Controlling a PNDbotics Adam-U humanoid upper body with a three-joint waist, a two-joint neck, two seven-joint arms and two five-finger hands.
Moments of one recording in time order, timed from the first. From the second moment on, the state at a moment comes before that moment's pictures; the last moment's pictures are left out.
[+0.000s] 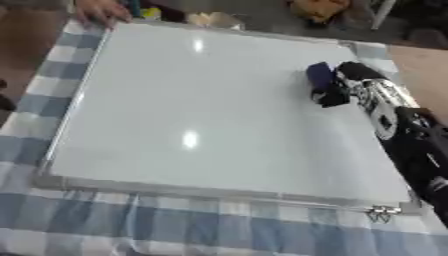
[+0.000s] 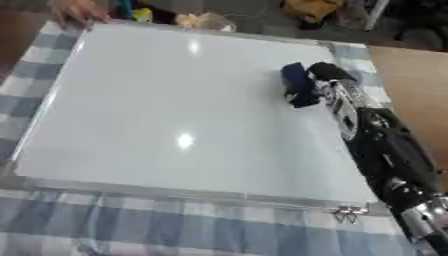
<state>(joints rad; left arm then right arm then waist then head) -0.33 0.43 0.06 -1.63 0.22 -0.01 -0.12 -0.73 -0.47 0.09 -0.92 1.04 0.17 0.30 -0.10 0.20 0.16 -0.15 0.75</state>
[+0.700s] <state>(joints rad) -0.33 0.43 0.06 -1.63 0.22 -0.01 -0.12 -0.73 -0.49 0.08 -0.90 1.01 0.20 0.28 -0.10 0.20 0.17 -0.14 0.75</state>
